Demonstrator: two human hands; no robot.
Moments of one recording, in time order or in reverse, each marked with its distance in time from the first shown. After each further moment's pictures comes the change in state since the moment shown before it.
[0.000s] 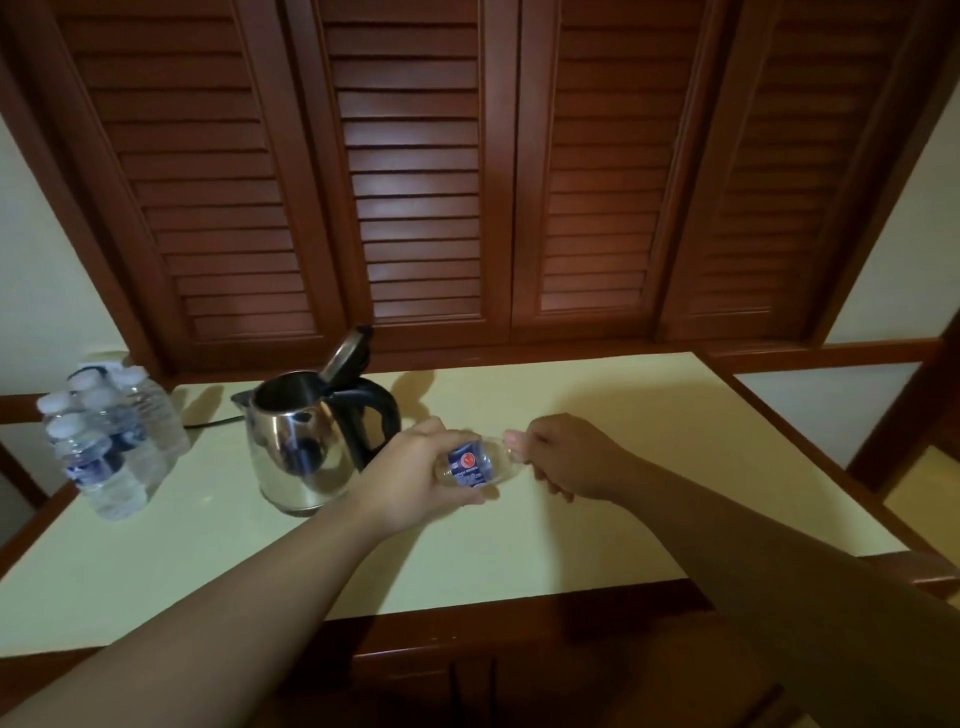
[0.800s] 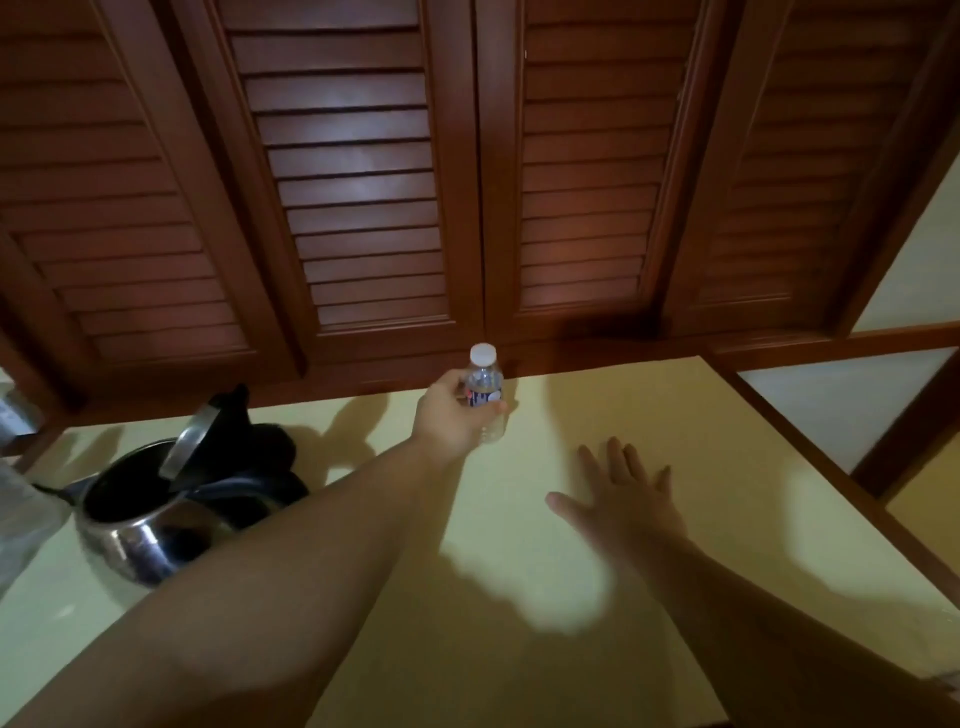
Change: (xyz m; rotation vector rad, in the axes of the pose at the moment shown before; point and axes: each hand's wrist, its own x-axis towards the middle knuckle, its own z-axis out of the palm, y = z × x) left_hand 0.222 -0.044 0.102 -0.576 0.168 -0.429; right_hand 0.086 0.188 0.012 -0.500 0.014 0.361
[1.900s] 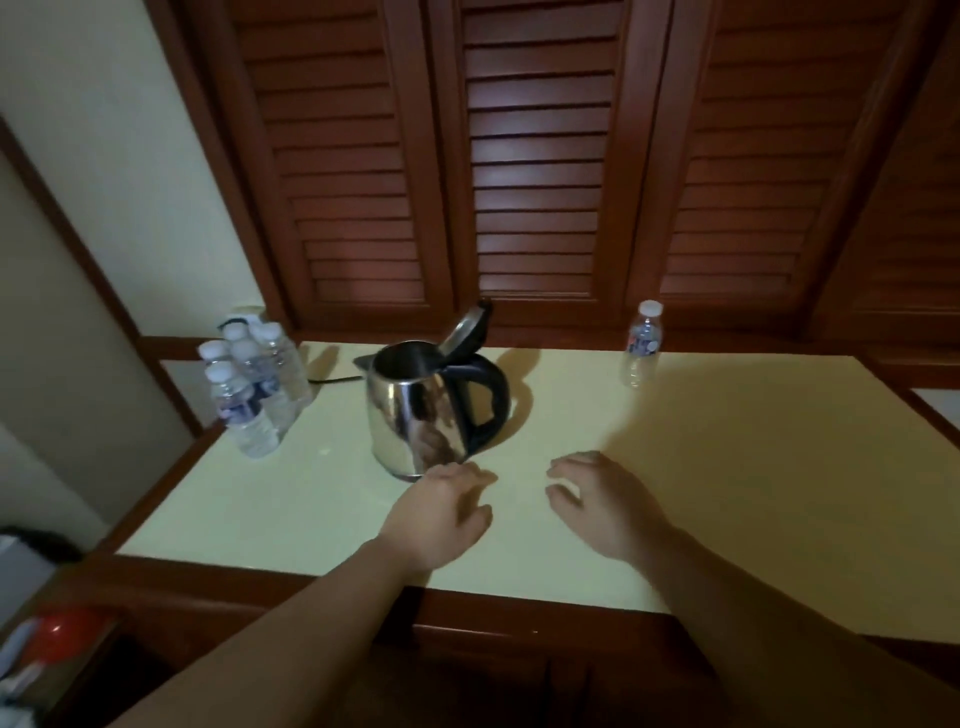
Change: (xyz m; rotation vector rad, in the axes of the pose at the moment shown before) left_hand -0.247 -0.095 -0.171 0.722 -0.037 0.209; right_hand -0.111 -0.174 0.015 0.323 0.172 -0.602
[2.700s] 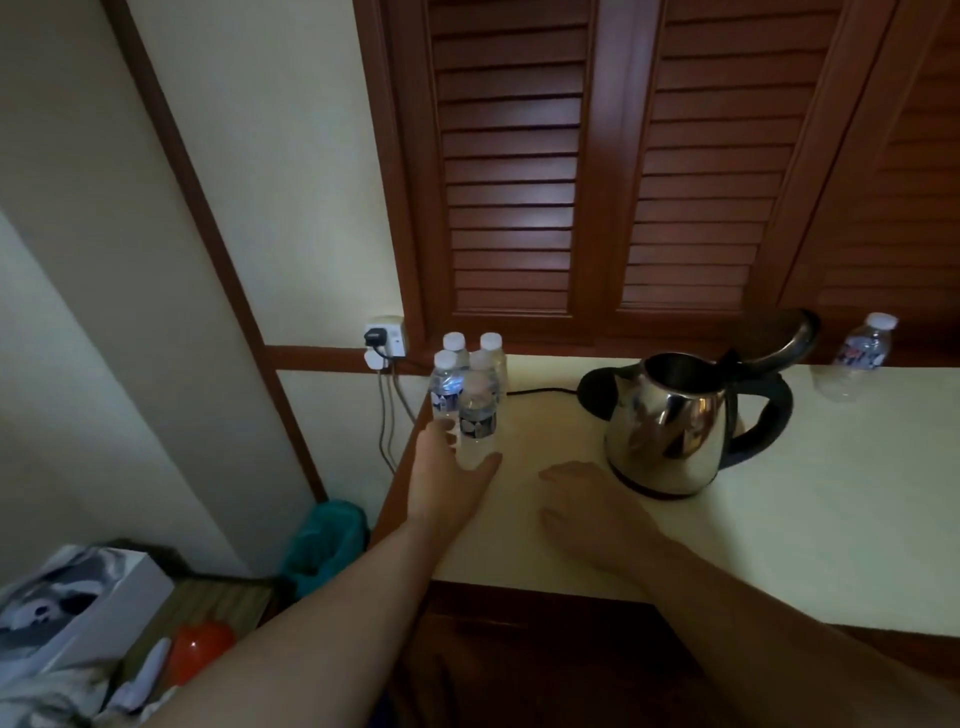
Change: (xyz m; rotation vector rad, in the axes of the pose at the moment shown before) left_hand -0.055 -0.256 -0.149 -0.357 0.368 -0.499; right_hand 0.114 -0.290 0.146 -0.121 -0.185 0.033
